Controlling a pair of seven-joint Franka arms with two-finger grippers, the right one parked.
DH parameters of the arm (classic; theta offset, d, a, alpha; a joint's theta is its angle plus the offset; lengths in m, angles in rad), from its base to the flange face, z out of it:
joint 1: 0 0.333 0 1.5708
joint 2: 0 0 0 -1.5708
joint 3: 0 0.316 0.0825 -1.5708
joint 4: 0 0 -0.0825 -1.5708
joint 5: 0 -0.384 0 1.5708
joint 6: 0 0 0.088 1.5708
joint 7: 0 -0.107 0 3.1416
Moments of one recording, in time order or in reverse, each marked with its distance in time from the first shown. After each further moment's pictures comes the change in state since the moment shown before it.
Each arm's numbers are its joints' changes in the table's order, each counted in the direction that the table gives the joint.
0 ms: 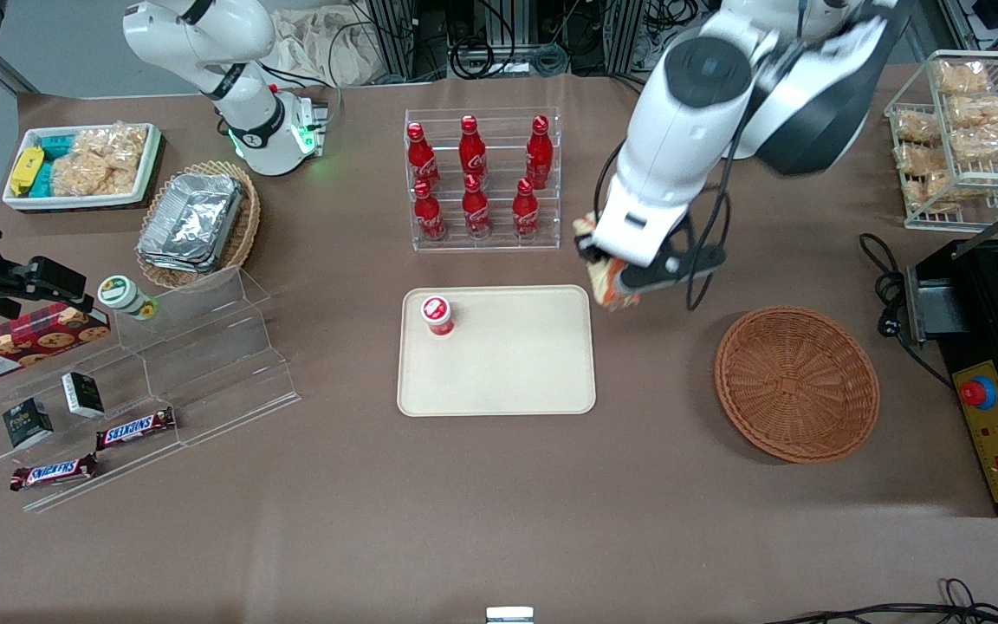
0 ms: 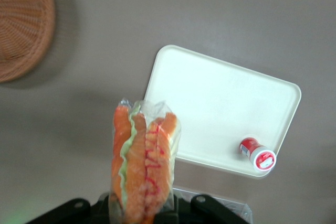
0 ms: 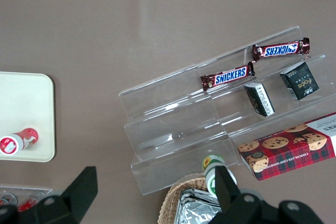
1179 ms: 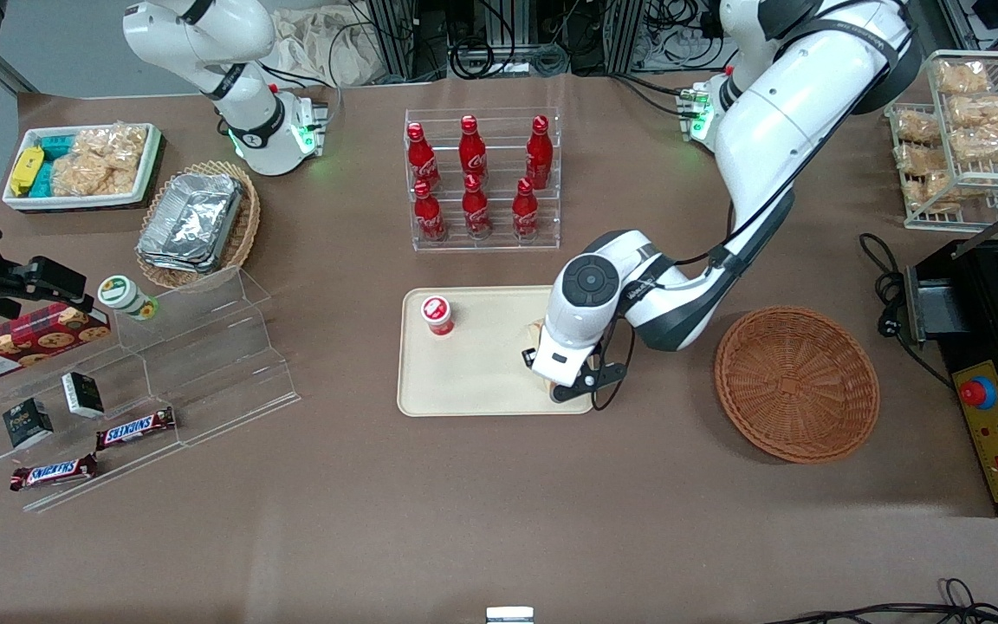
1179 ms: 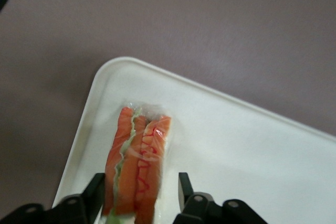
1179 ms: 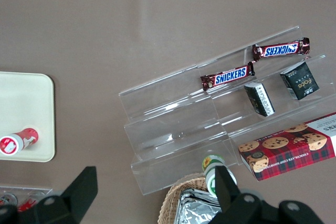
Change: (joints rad) arm -0.072 -0.444 0.005 -0.021 -0.391 -0.354 0.322
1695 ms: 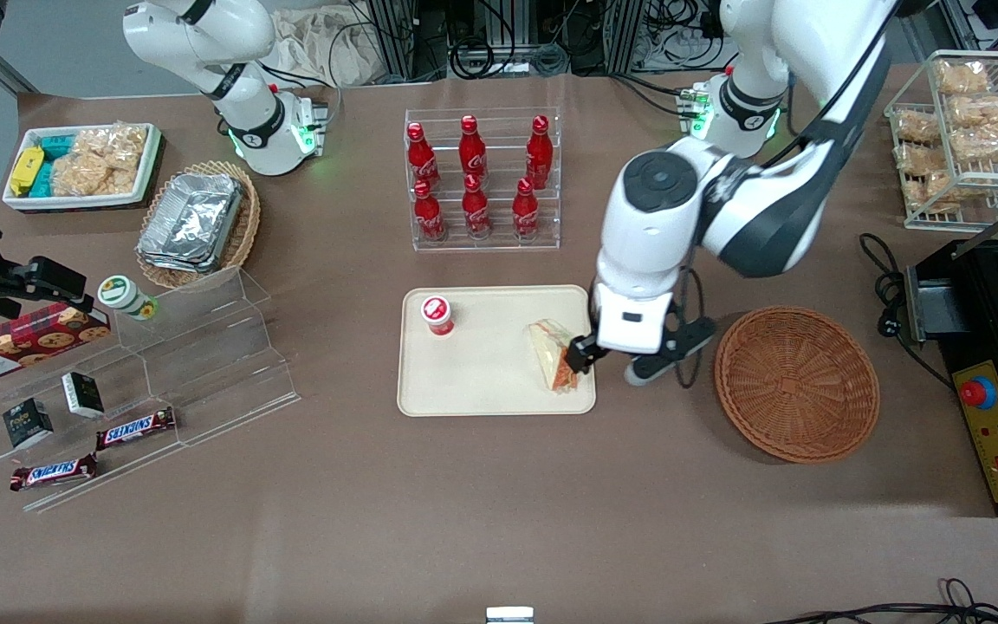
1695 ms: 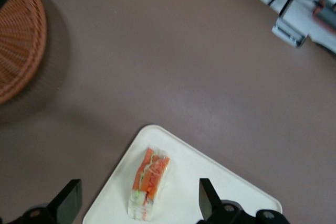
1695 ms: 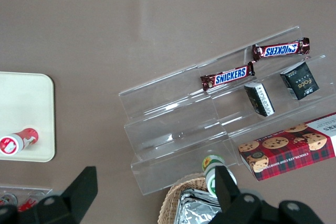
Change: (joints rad) arm 0.008 0.349 0.113 -0.017 0.148 0.166 0.012
